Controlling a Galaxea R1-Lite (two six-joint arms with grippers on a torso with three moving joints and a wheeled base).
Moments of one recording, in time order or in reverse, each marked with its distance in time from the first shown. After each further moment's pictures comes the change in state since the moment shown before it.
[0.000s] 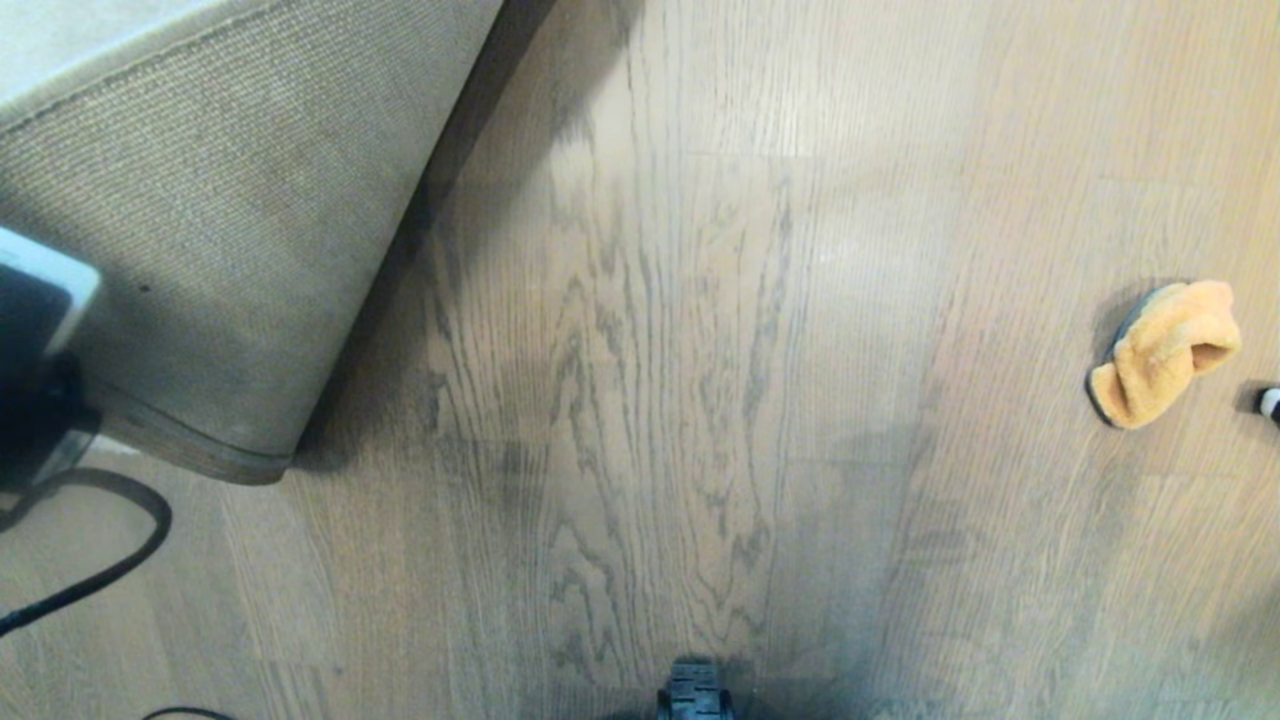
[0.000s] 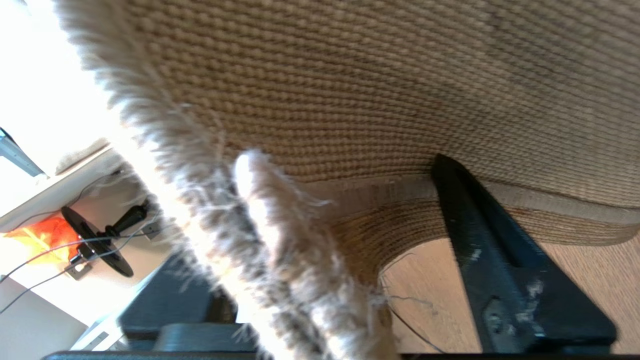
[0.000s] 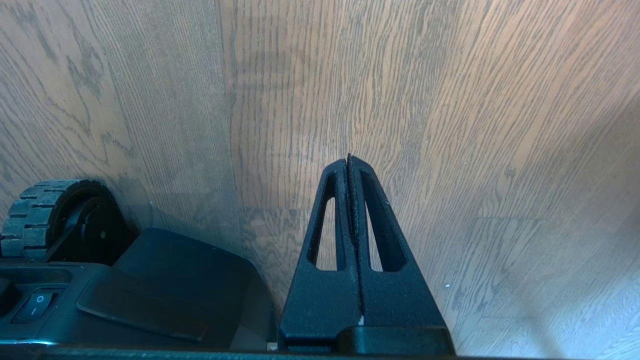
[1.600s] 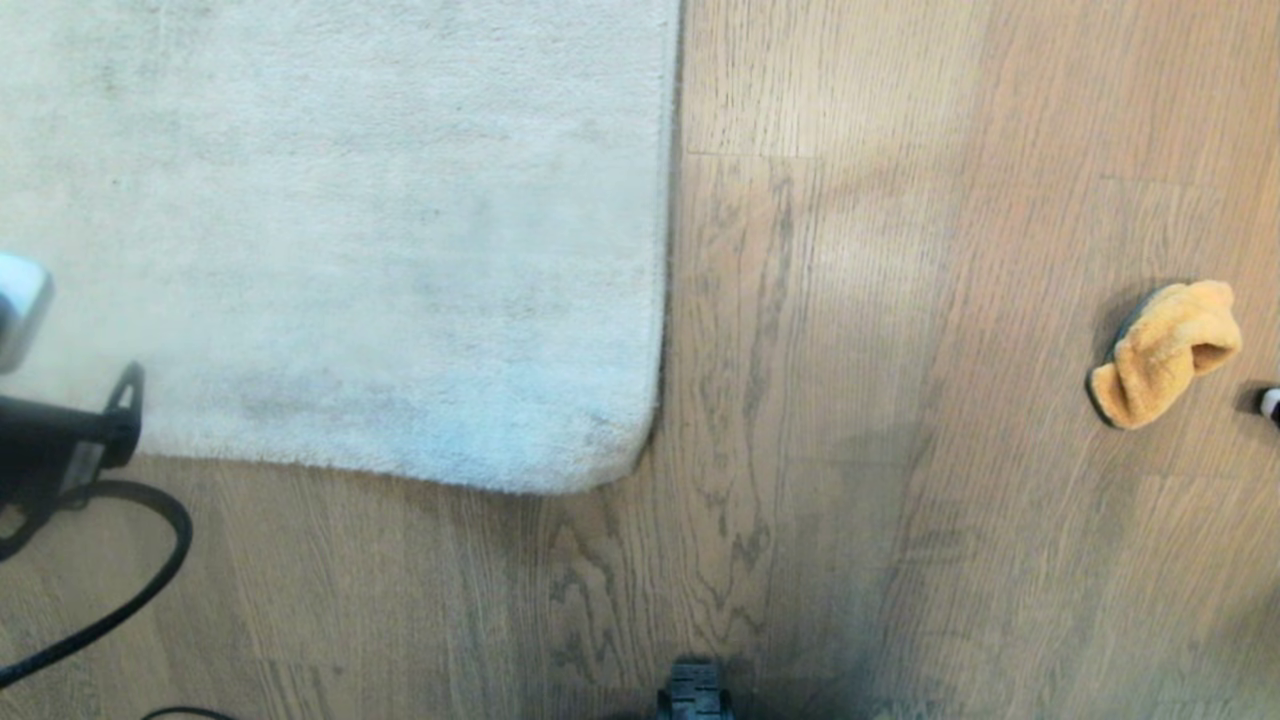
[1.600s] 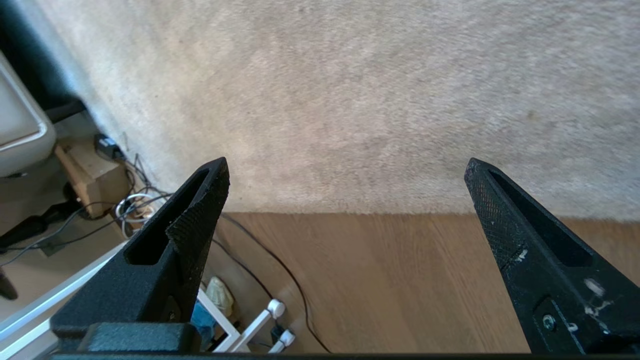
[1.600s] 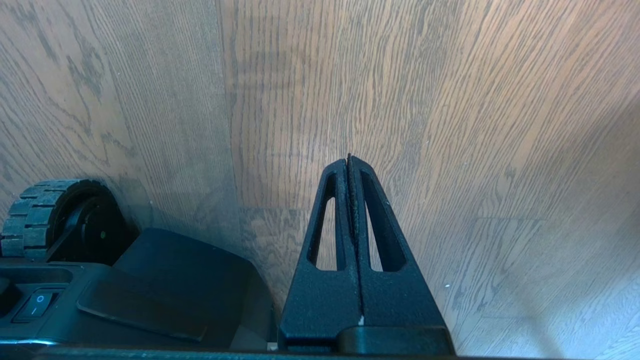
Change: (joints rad) left arm -0.150 -0.058 0.027 0.013 -0.004 -0.175; right arm 0.000 0.000 0.000 0.000 0.000 0.000
